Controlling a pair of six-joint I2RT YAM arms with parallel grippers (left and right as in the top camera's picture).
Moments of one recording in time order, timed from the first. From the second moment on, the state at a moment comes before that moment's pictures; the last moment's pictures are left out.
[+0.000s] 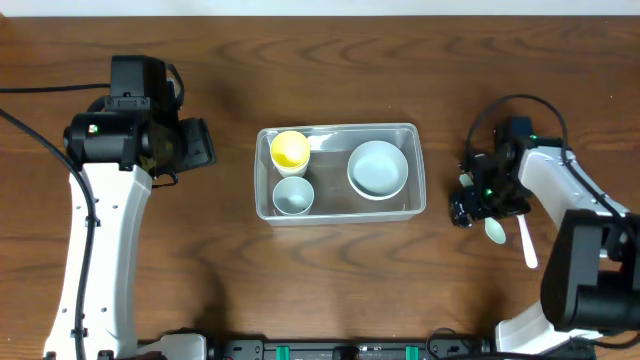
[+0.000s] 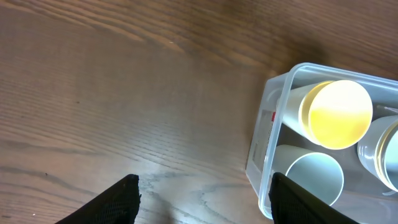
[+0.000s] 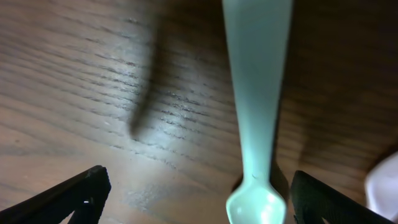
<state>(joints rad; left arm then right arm) 0.00 1.43 1.48 -1.23 0.00 -0.26 -0.07 1.77 1.03 -0.94 -0.06 -0.30</state>
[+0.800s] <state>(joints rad) 0.00 1.43 1.48 -1.23 0.00 -0.26 -0.07 1.83 1.03 -0.93 0.03 -0.28</state>
